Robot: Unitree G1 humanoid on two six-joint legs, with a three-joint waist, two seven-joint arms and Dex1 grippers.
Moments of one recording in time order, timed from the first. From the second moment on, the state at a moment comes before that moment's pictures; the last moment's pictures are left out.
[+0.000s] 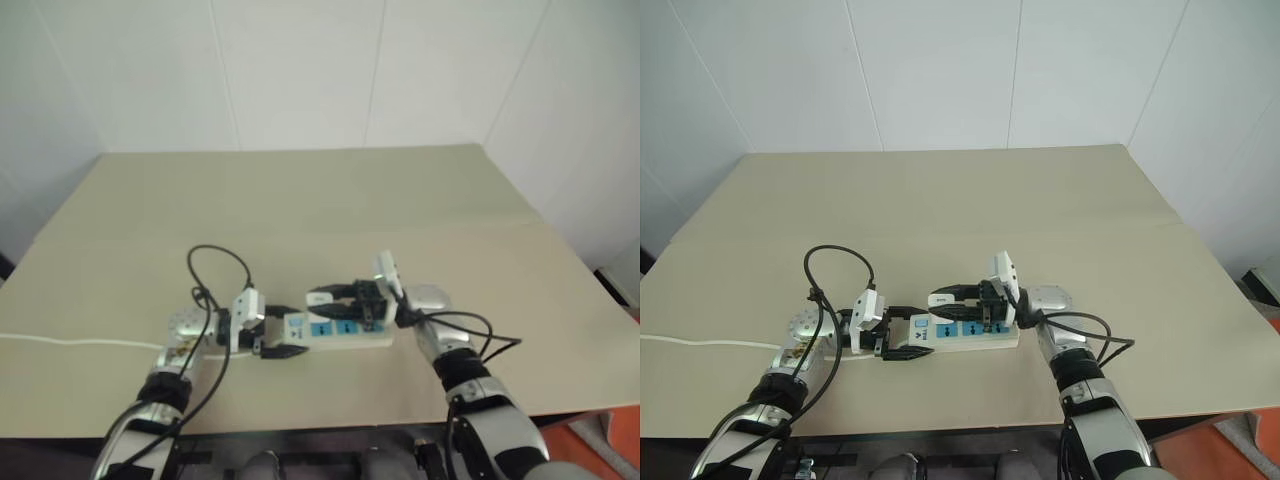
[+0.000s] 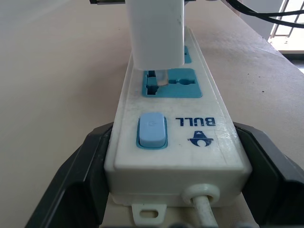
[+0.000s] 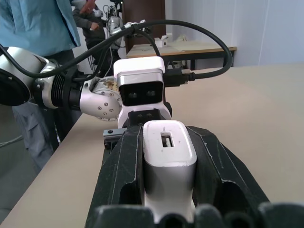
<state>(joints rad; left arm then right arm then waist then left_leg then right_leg) -0.50 0.40 -0.11 0.64 -0.22 -0.30 -1.44 -0.66 -0.20 0.11 0.62 0.37 -0.15 1.44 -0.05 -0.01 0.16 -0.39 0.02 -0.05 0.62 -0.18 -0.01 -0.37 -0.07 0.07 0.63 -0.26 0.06</state>
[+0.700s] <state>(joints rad) -0.50 0.40 -0.11 0.65 -0.23 -0.30 -1.44 -0.67 -0.20 0.10 0.69 0.35 -0.29 1.44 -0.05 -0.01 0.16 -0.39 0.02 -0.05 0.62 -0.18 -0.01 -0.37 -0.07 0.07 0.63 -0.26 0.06</state>
